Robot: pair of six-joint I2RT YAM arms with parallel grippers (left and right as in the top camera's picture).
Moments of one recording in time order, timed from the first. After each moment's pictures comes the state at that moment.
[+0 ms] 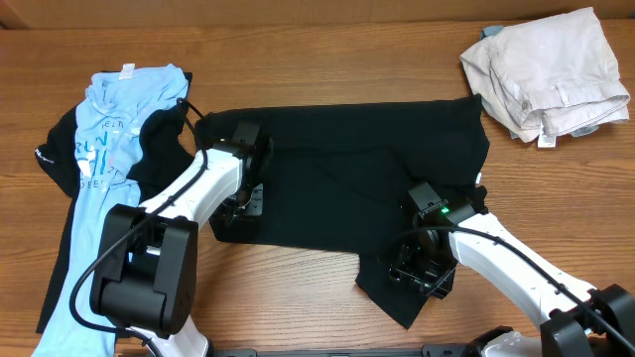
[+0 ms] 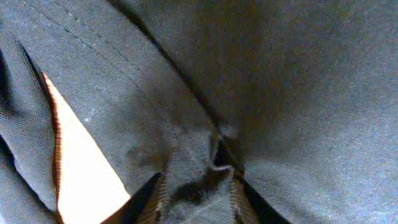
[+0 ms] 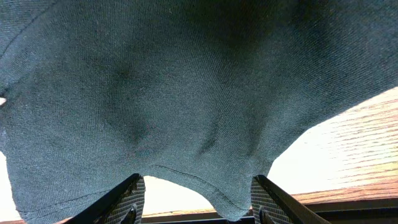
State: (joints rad) left arm -0.27 1.84 1.12 -0.93 -0.21 -0.30; right arm 0.46 1.45 0.76 -1.03 -0.28 0.81
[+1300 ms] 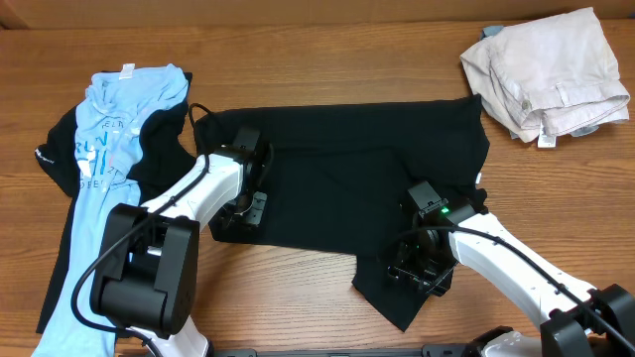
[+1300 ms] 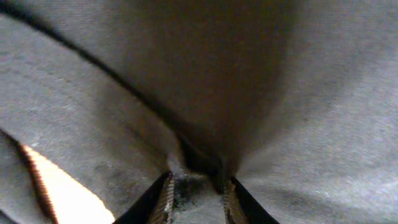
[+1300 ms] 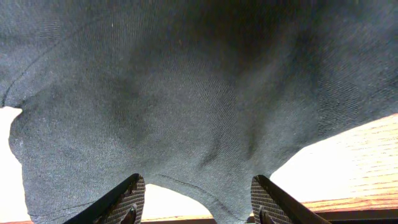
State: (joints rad) left arm -0.28 1.84 1.08 -0.89 -0.17 -0.07; right arm 0.46 1.45 0.76 -1.00 -0.28 0.80
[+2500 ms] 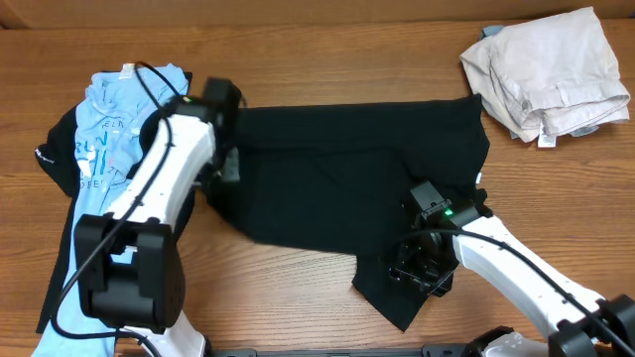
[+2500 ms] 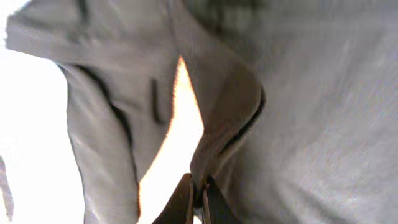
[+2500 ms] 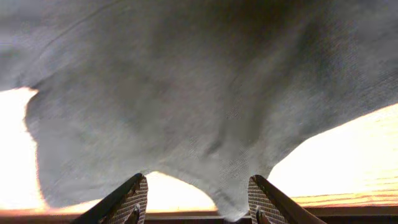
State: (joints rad) left arm -0.16 1.84 1.44 -1.19 -0.25 -0.29; right arm 0.46 1.41 0.76 -1.02 -0.32 0.78
